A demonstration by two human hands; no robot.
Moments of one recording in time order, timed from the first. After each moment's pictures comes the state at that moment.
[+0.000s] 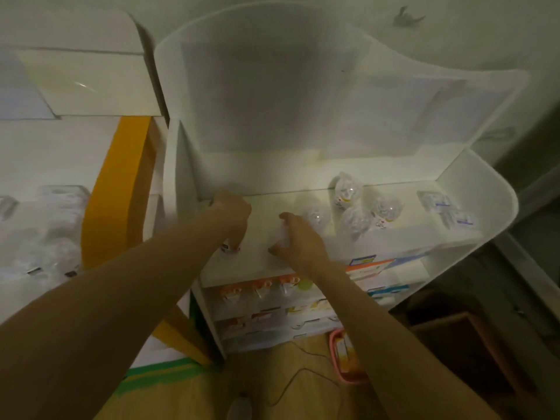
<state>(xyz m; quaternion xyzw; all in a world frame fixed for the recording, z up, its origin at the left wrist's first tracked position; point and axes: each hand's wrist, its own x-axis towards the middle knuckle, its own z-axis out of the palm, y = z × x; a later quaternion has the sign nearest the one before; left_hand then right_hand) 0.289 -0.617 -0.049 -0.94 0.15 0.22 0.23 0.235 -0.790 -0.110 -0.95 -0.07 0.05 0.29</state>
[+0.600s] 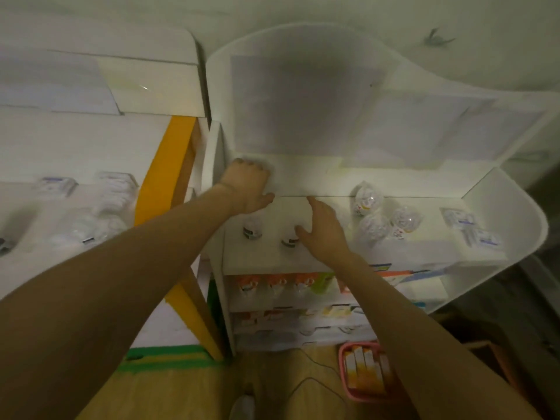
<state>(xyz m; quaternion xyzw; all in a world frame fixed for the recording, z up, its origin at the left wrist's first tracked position) 0.272 -0.584 -0.006 -0.99 0.14 -0.02 0.10 0.236 -0.790 -0.079 -0.95 -0.11 -0.01 0.29</state>
